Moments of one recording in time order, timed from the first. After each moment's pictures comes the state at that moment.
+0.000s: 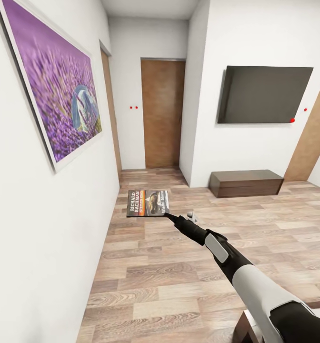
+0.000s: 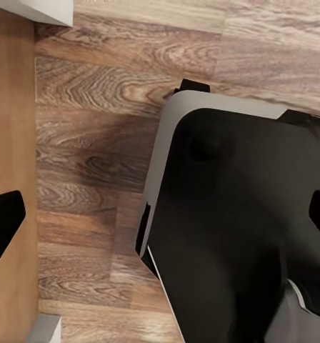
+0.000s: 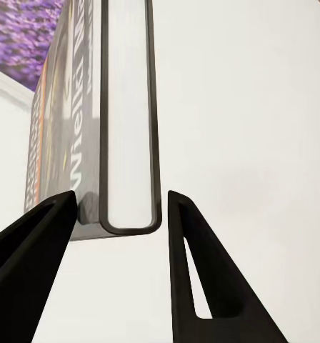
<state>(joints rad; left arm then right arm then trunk) -0.13 0.13 -0.19 -0.05 0.42 0.02 -0.07 -0.85 0.01 0.31 -0.51 -0.94 0.30 0.62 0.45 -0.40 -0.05</state>
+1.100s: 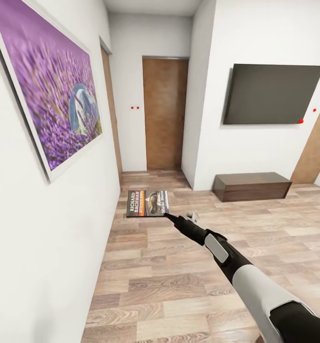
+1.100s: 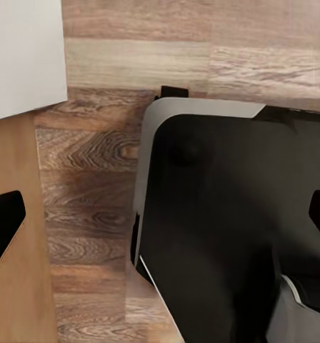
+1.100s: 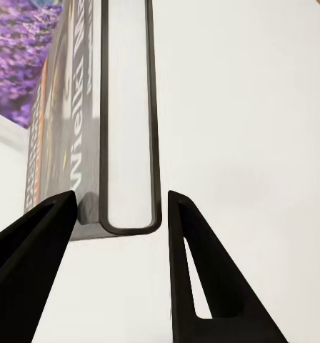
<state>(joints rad) -0.14 0.11 -0.23 -0.08 0.37 0.02 -0.07 -0.85 0.01 0.31 -0.50 -0.94 0.30 0.62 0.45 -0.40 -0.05</state>
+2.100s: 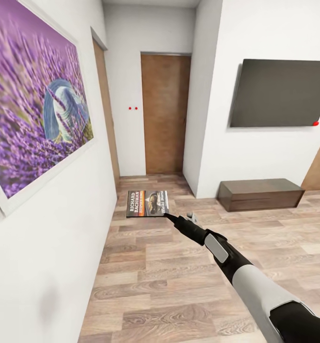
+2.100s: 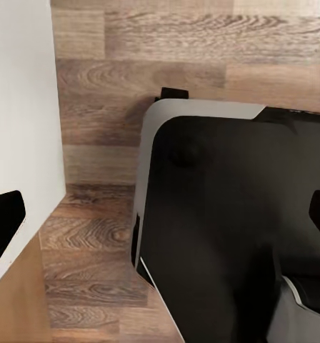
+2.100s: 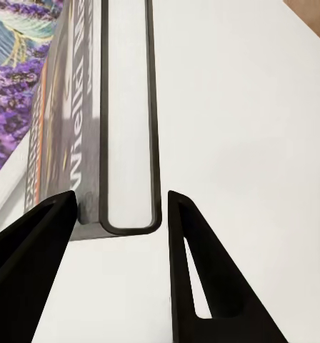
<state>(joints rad) -0.14 0.11 -0.23 -0.08 0.37 0.02 -0.07 -0.85 0.01 0.31 -0.50 -0.94 0.30 0.62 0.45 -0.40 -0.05</state>
